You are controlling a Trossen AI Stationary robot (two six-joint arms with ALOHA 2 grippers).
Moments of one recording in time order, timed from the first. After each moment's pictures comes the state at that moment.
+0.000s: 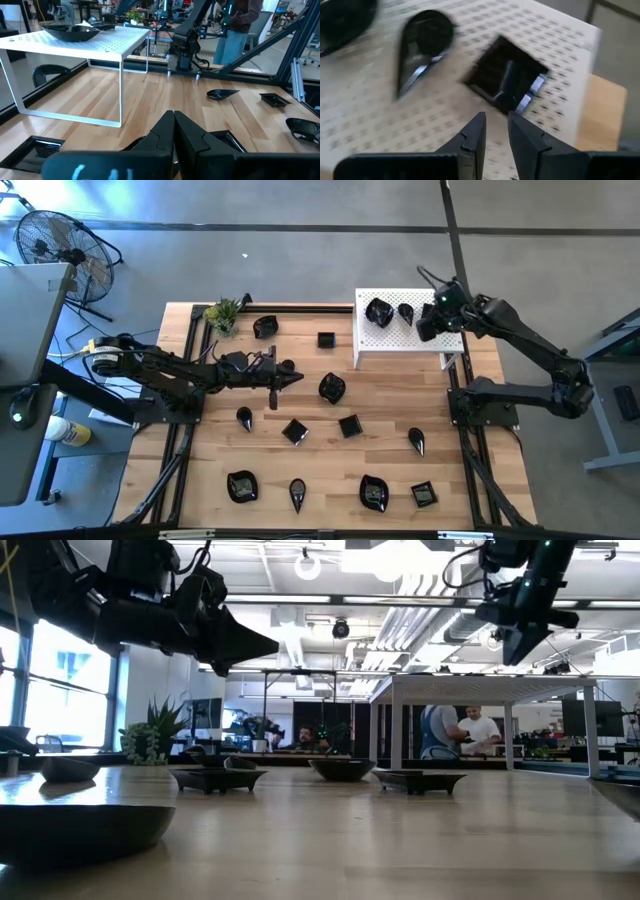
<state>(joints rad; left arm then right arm) 0.12 1.36 0.34 0.97 0.04 -0.08 -0.80 1.03 1.03 -1.04 0.27 0.29</state>
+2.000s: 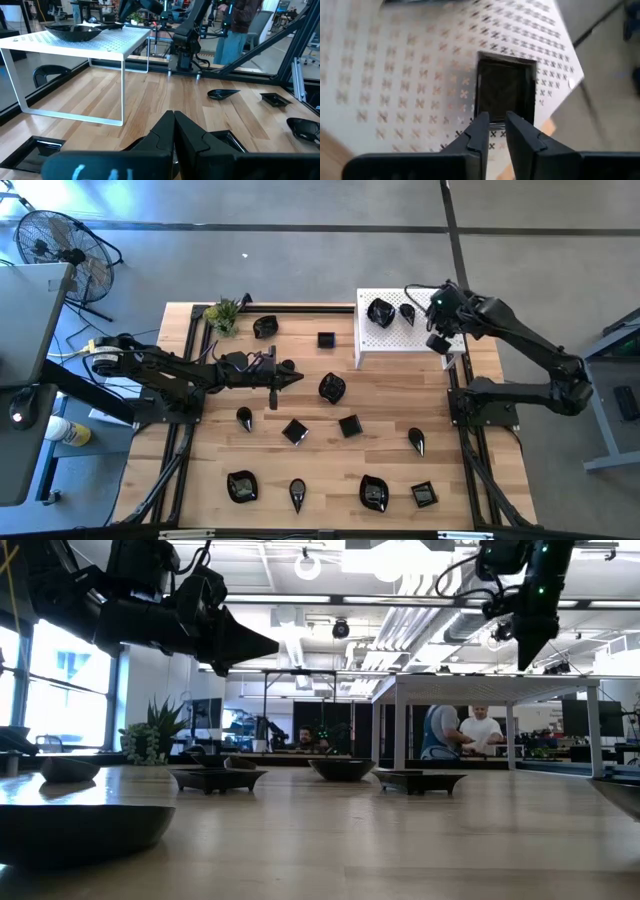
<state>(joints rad) 0.12 1.36 0.34 0.97 0.04 -0.07 -0.80 1.05 1.03 -1.12 0.38 -0.27</state>
